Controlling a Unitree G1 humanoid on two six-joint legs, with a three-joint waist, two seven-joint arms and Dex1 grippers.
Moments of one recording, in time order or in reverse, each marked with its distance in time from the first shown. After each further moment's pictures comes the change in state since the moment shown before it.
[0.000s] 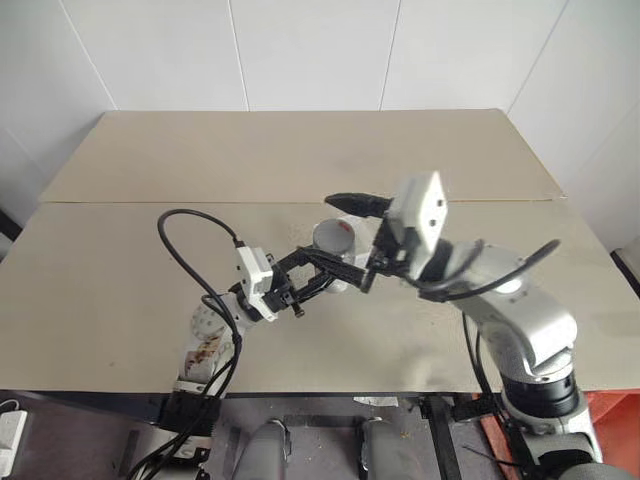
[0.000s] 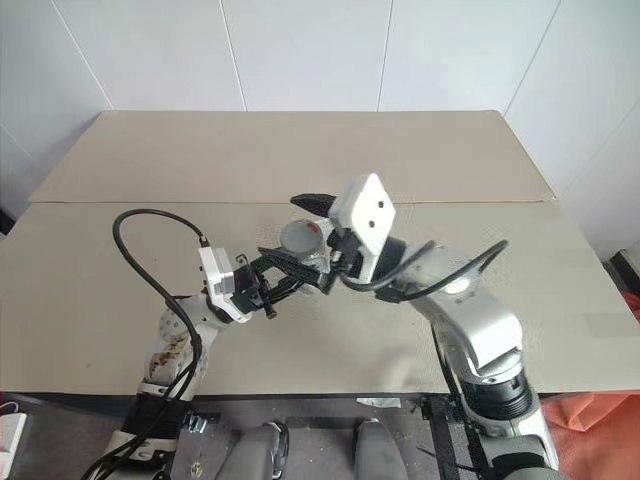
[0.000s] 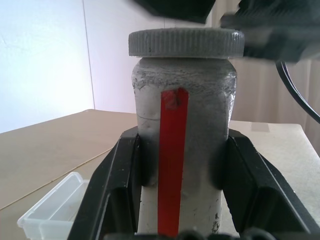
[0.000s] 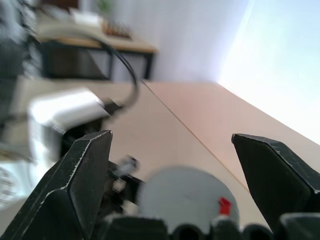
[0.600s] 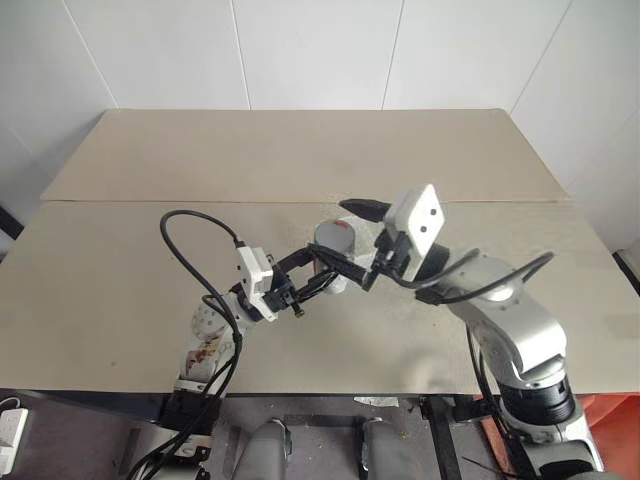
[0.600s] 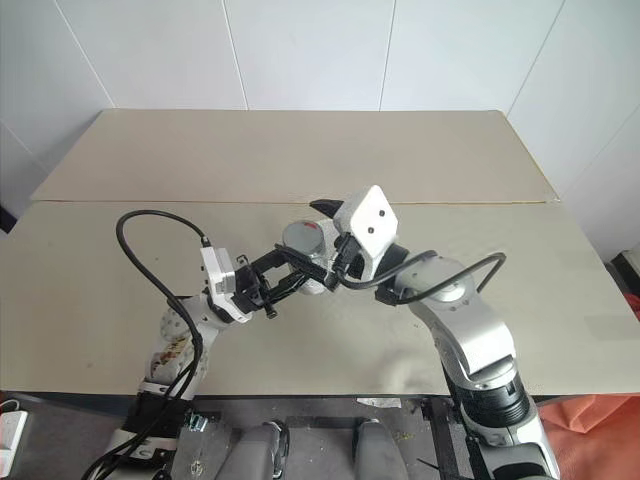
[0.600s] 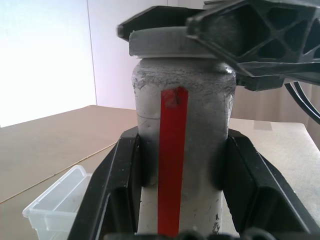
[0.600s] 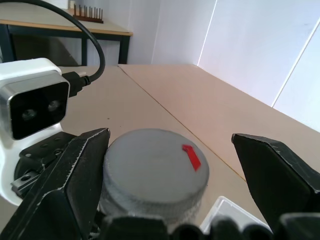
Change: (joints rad) left arm -0.008 0.000 0.003 0.023 -0.001 0.000 -0.008; right arm 0.071 -0.013 -0.051 0.004 0.003 -0.019 -0.019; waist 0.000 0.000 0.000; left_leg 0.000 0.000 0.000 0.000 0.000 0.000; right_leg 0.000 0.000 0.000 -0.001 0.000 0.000
